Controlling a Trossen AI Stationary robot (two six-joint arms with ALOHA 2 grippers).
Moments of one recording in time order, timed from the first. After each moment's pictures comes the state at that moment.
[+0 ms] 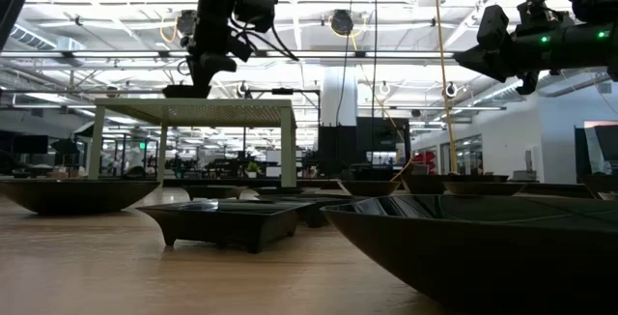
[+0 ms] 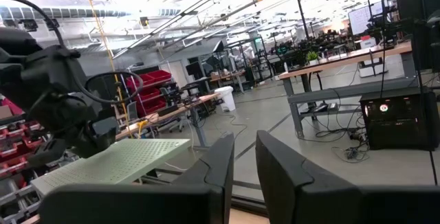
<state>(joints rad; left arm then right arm) 0.53 1.77 1.67 -1.46 -0.51 -0.12 -0.27 0.54 0.02 0.79 0.63 0.16</state>
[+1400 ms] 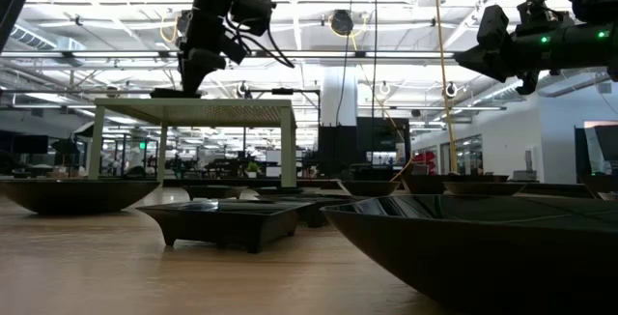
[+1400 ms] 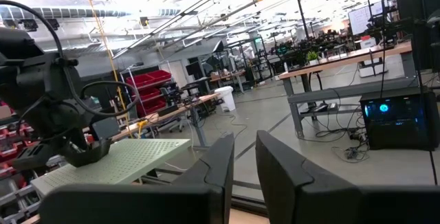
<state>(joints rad) 0.52 1.77 1.67 -1.57 -0.45 -0.11 -0.27 0.54 0.02 0.79 0.63 0.16</state>
